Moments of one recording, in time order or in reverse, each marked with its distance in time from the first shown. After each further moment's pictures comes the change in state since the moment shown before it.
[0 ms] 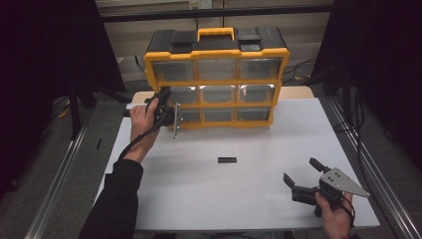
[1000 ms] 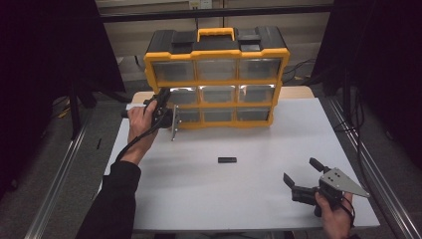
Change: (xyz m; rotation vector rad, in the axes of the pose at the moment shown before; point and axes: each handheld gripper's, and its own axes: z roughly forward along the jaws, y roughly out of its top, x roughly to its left) left arm 0.002 -0.003 -0.009 -0.038 -0.004 -0.007; right arm 0.000 0.000 0.000 0.000 0.002 -0.002
